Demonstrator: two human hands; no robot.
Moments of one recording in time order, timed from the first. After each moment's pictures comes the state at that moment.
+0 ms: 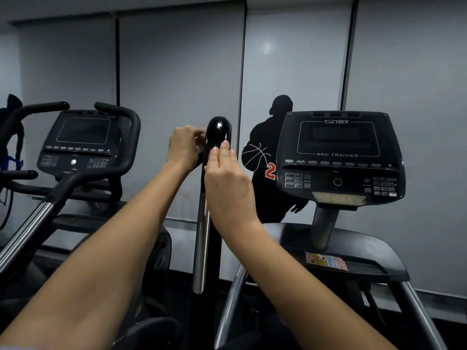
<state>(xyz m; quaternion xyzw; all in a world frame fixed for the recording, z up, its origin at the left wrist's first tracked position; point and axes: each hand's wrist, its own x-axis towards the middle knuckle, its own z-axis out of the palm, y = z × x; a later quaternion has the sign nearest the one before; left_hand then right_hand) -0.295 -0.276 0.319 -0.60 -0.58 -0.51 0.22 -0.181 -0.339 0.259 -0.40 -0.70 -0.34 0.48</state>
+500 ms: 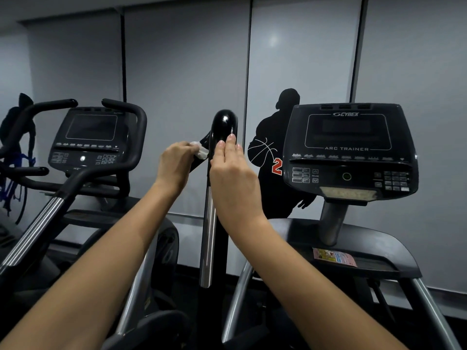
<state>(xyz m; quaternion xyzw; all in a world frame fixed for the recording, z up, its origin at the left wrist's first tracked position) -0.330 -0.269 0.273 -0.59 -0.61 -0.35 0.40 -0.183 -0.339 0.256 -0.41 -0.70 -0.33 0.48</state>
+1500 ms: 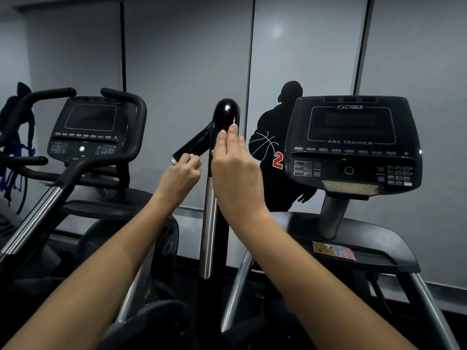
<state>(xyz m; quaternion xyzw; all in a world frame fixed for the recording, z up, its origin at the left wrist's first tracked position) -0.342 -0.266 0.224 -0.63 -0.55 -0.20 0.51 -0.178 -0.336 0.249 -0.42 -0.71 -0.34 0.46</state>
